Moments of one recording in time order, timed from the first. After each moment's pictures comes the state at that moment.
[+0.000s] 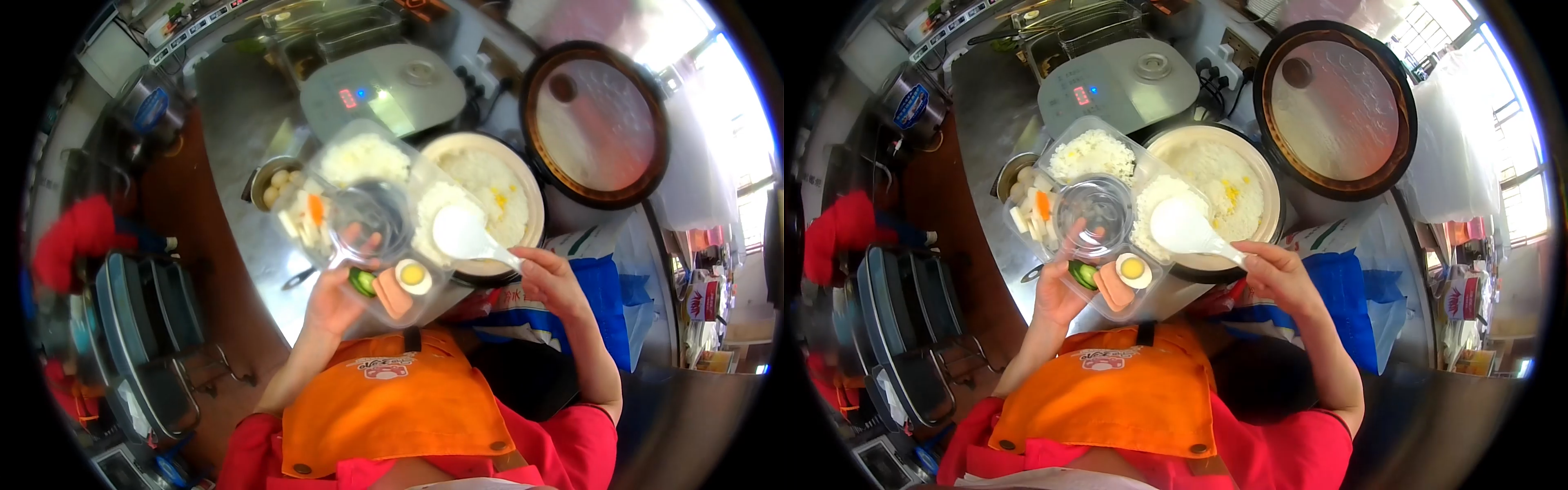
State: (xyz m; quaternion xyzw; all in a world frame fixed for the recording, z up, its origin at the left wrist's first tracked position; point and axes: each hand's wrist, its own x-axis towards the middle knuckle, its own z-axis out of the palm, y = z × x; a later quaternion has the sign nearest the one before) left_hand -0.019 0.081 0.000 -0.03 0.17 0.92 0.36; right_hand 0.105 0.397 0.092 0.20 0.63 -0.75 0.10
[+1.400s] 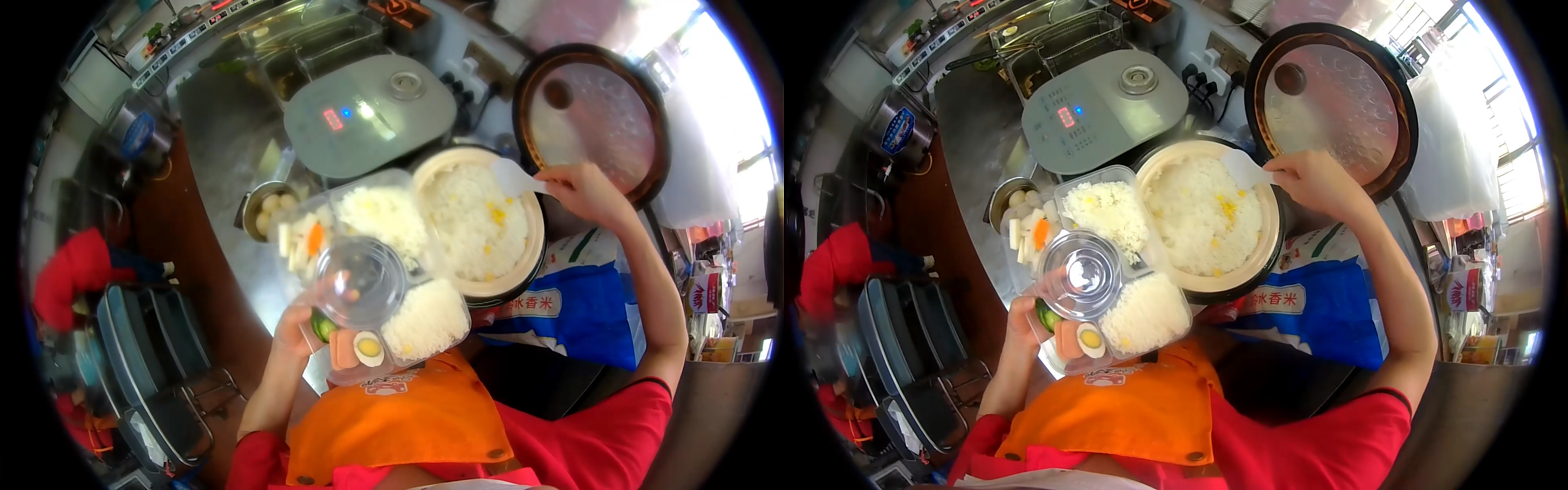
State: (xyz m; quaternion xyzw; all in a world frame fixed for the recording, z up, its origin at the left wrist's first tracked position) left_hand -0.059 0.025 -0.014 0.02 0.23 0.86 0.46; right_hand -0.026 0.459 0.176 0.03 0.99 -0.15 0.02
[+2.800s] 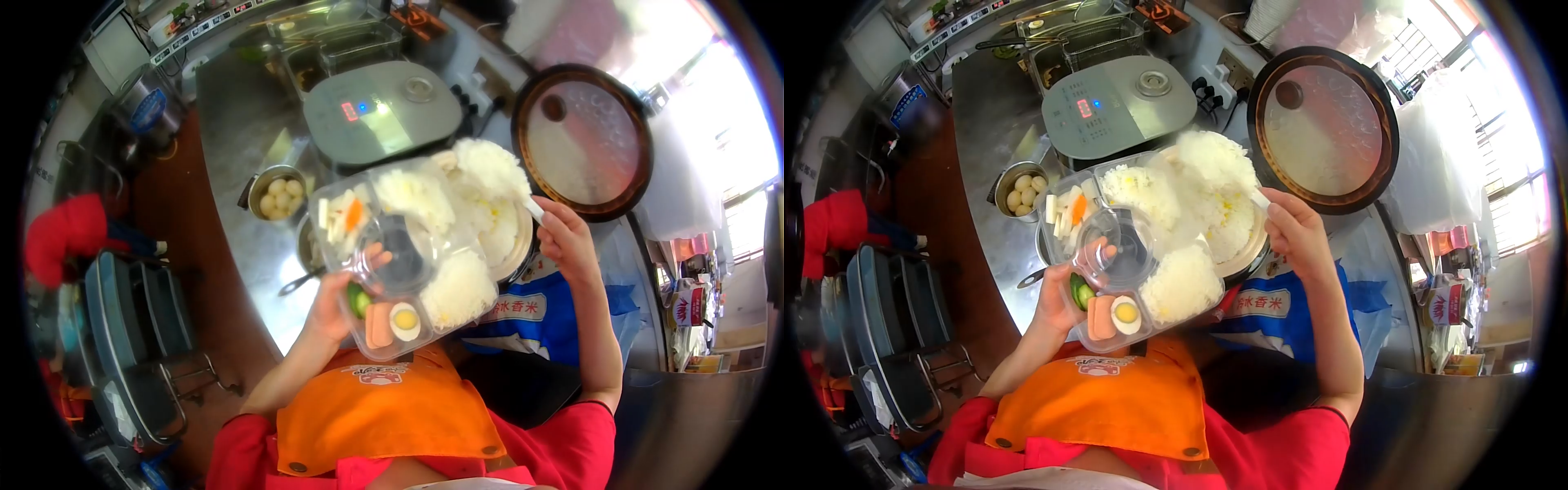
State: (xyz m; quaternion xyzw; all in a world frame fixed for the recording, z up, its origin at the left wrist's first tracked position) left_hand -0.014 0.081 0.003 -0.04 0.11 0.90 0.41; right_hand 0.056 0.416 0.133 0.20 0.68 -0.71 -0.05
